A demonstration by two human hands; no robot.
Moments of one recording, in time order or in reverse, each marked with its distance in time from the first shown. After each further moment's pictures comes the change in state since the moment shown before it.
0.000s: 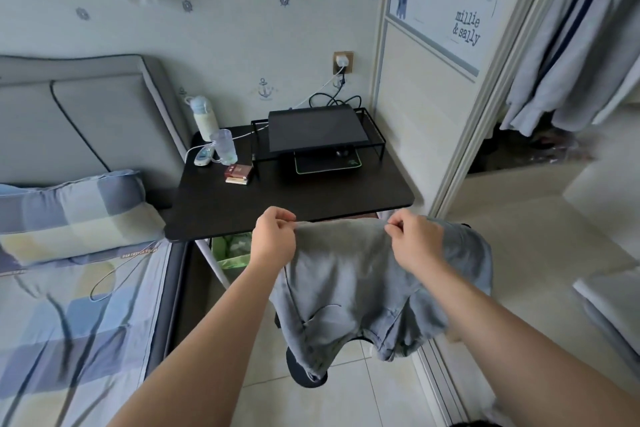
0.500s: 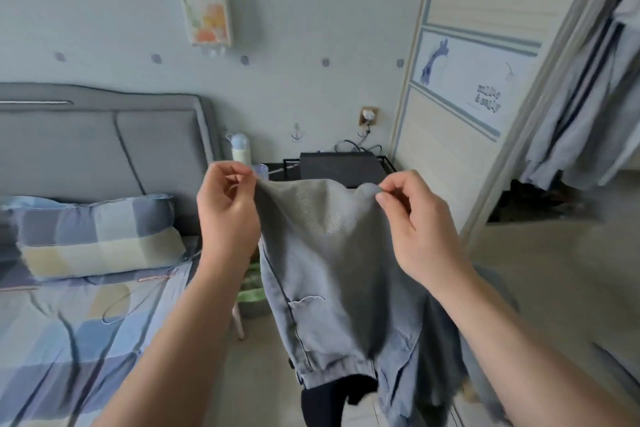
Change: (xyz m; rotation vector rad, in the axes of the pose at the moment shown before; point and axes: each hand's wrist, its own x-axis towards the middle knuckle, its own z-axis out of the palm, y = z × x) left_hand -0.051 0.037 -0.193 -0.655 0.396 0.531; right_hand -0.099 -0.189 -0.091 0.461 0.265 -0.597
